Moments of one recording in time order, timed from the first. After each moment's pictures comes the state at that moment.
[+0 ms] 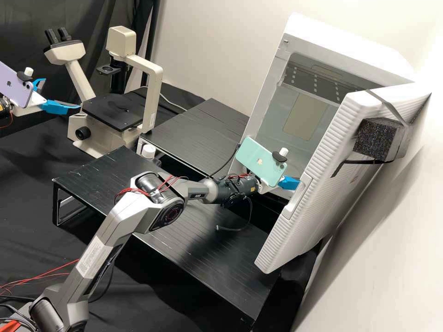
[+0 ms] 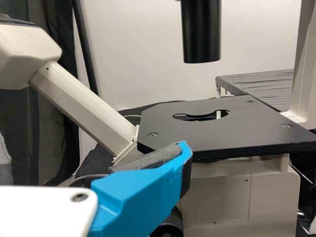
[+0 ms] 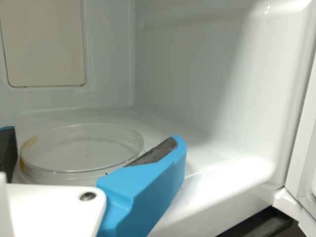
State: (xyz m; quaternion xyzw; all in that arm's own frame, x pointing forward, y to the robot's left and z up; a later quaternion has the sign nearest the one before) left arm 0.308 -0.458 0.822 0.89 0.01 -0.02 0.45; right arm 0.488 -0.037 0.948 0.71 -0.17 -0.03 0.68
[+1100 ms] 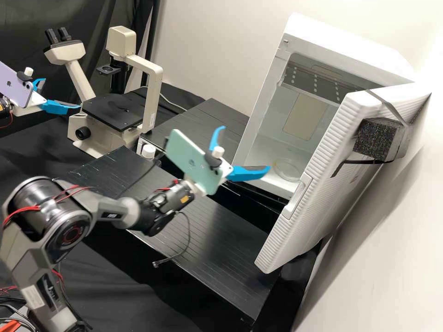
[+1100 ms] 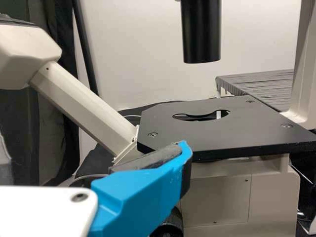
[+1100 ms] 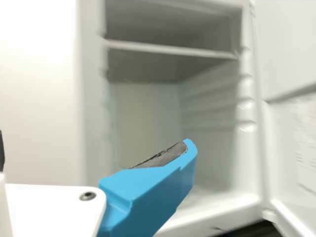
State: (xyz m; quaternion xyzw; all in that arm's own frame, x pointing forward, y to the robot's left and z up) left arm 0.308 -0.458 0.822 0.89 0.01 -0.02 0.45; right arm 0.261 0.073 0.902 0.71 -0.08 0.22 0.66
